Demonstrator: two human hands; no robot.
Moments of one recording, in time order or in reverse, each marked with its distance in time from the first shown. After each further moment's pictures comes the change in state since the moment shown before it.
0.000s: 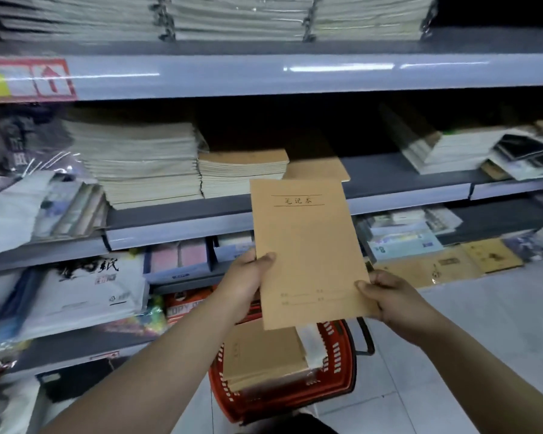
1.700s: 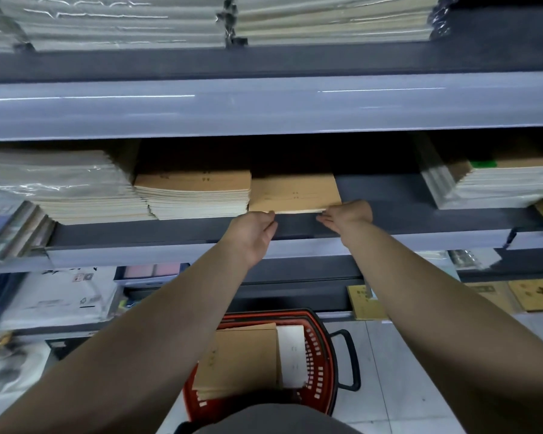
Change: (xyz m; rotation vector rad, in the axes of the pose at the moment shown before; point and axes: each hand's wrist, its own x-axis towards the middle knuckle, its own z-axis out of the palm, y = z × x) left_hand 0.160 0.089 0.113 -0.469 0.291 -0.093; right_hand 0.254 -0.135 -0.015 0.091 0.151 0.106
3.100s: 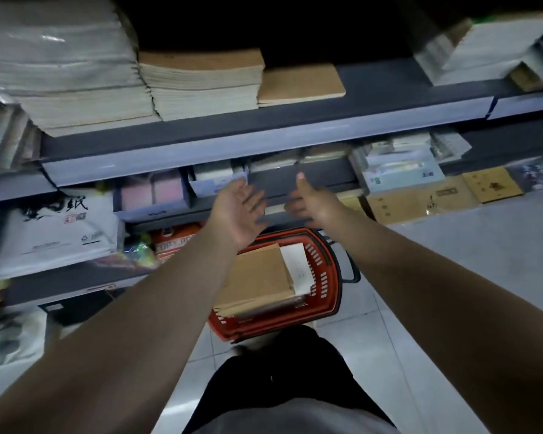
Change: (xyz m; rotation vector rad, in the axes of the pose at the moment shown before) left_hand -0.060 -0.066 -0.149 0.052 -0.152 -0.209; right_hand -0.164 0.146 0.046 -0.493 -0.156 0.022
